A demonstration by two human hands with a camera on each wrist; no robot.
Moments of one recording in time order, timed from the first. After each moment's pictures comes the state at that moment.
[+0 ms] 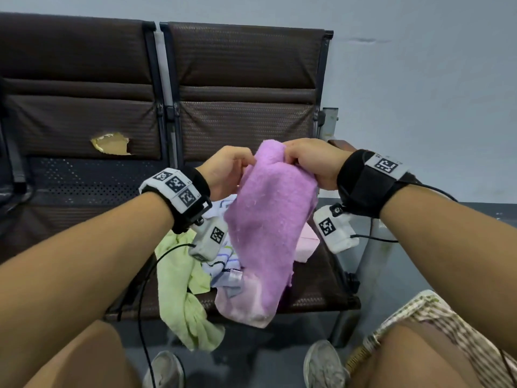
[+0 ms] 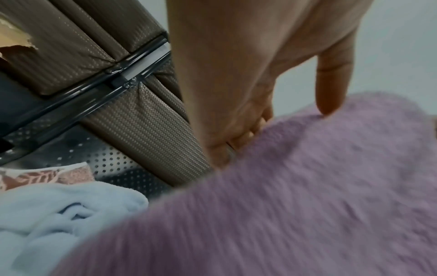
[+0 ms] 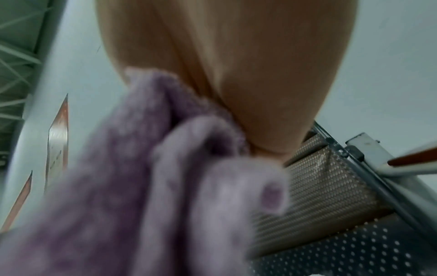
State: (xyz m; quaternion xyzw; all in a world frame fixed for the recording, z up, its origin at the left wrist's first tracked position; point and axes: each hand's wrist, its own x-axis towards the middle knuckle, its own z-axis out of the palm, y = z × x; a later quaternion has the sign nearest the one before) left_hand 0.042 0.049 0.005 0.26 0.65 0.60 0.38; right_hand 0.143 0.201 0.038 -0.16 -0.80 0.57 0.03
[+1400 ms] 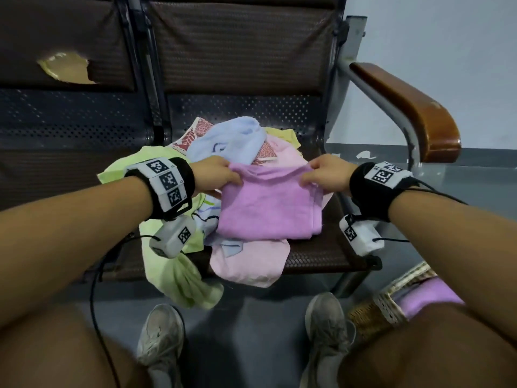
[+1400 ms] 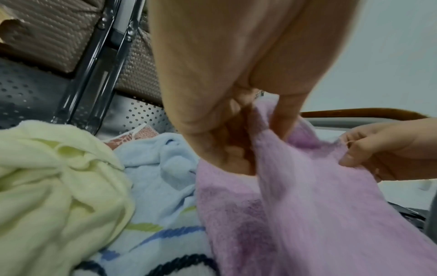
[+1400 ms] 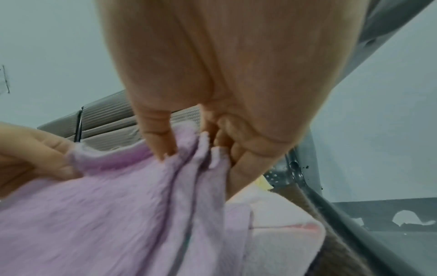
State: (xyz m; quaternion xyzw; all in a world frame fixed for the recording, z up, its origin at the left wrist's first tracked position) left_hand -0.015 0.049 -0.156 0.23 0.82 0.38 0.36; right_hand 0.125 0.279 -0.150 -0.24 -0.88 0.39 -0.09
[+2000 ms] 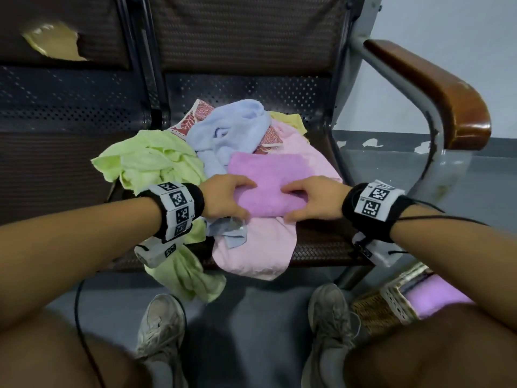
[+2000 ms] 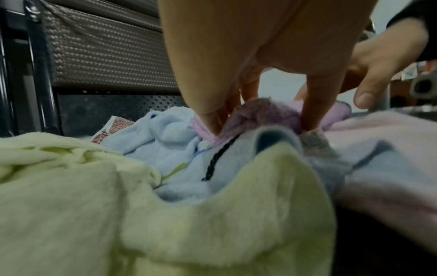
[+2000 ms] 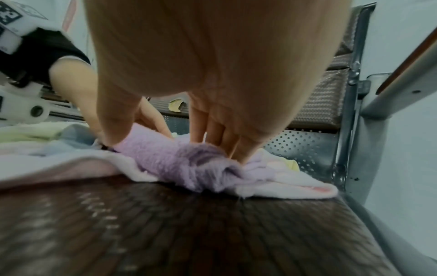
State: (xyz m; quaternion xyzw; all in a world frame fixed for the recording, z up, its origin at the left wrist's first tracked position) left_hand 0.001 0.034 -0.214 0.44 0.86 0.16 0.22; right_hand 0.141 0.245 -0.195 -0.07 -0.97 0.15 -0.16
